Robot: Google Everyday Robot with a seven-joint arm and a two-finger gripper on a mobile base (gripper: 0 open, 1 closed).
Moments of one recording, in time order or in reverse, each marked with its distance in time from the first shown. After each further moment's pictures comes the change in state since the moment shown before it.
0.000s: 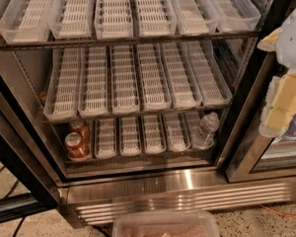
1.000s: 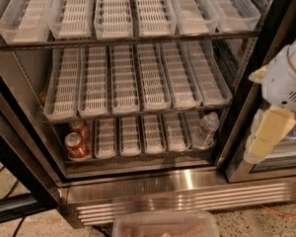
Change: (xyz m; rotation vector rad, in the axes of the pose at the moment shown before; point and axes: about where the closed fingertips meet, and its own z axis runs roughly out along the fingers) arm 0.012 0.024 0.057 -0.045 -0.025 0.065
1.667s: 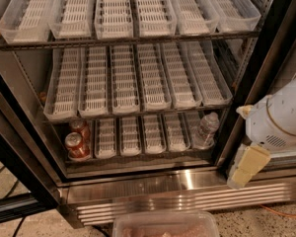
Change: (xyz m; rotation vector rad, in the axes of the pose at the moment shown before) arm 0.021 0.022 0.090 -0.028 -0.070 0.038
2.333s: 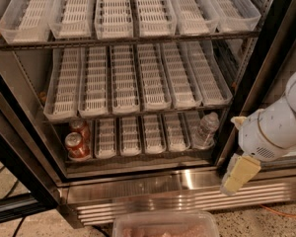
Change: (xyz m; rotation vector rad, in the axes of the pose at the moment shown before) arm 0.010 0.006 0.036 -0.001 -0.023 0.022
